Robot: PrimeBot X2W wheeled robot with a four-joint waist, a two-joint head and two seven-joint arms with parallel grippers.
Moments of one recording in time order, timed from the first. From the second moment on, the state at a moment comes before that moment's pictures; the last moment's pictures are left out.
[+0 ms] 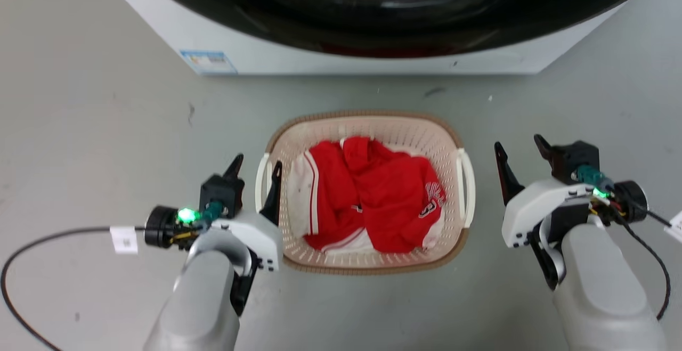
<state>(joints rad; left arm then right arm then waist) -0.46 0.06 -0.16 0.66 -0.06 -0.06 -0.26 -0.50 -0.05 -0.01 0.66 -0.07 0.13 -0.14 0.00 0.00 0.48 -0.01</state>
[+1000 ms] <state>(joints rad) -0.91 0.07 -0.24 1.21 -0.08 -0.12 -0.26 -0.85 -0.05 -0.04 1.12 -0.13 0.13 -0.08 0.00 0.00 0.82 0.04</state>
